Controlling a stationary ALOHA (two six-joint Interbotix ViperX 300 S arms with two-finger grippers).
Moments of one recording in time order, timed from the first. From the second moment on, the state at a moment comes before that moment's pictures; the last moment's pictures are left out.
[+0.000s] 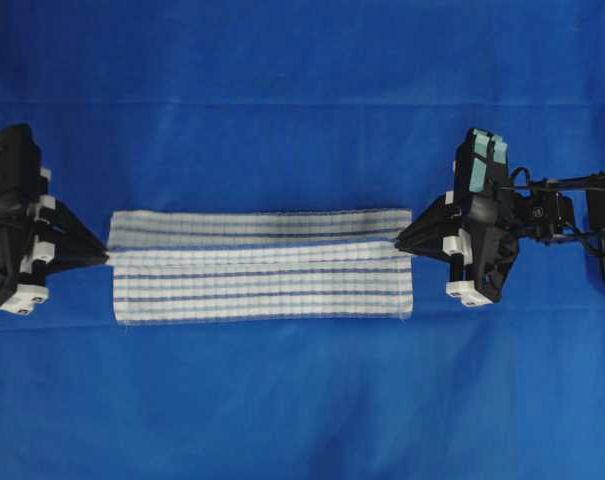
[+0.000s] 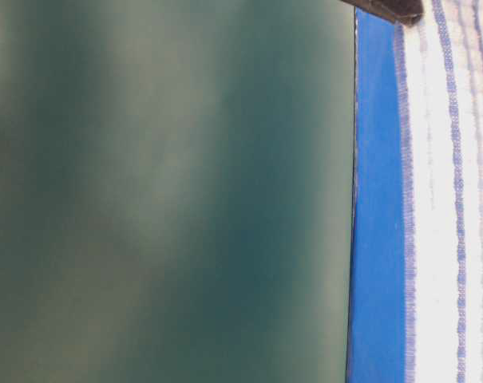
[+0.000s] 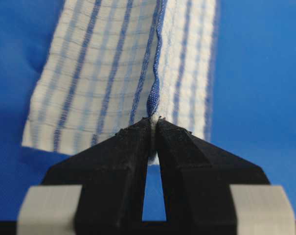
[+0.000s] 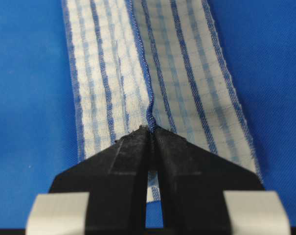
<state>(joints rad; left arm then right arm) -0.12 -0.72 1.29 -0.03 0.16 -0.38 0.02 -0.26 1.02 0.01 -0.12 0.30</state>
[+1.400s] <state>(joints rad) 0.00 -0.52 1.27 -0.03 0.01 -0.29 -0.10 -0.15 1.00 -0.01 -0.07 0.32</state>
